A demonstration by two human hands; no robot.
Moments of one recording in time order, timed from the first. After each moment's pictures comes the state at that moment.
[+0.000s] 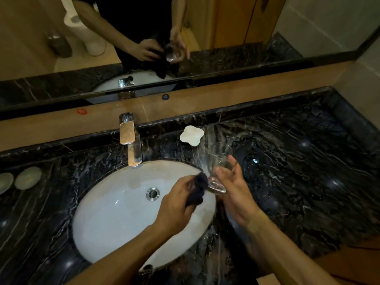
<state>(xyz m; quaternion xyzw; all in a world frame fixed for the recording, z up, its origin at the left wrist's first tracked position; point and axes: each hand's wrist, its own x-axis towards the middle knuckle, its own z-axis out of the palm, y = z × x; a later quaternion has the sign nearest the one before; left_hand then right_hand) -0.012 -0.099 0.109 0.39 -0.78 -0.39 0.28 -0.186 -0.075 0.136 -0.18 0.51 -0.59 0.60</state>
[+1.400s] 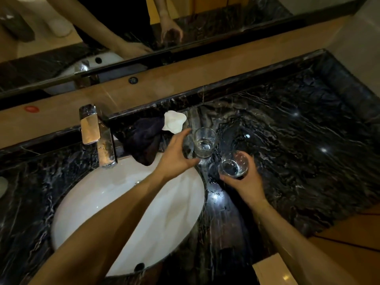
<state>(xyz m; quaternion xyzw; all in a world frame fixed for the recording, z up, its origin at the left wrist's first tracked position) -0.087 -0.213 0.059 0.44 -0.77 -0.44 0.16 -0.270 -0.055 0.038 -0.32 0.75 -0.45 0.36</state>
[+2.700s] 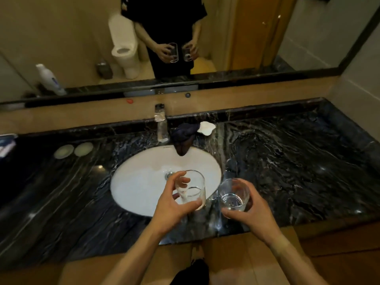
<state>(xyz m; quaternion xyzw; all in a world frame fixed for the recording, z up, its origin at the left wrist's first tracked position) 0.054 0.060 0.160 0.49 -0.61 -0.49 0.37 -0.184 0.115 0.149 -0.51 0.62 -0.42 0.41</state>
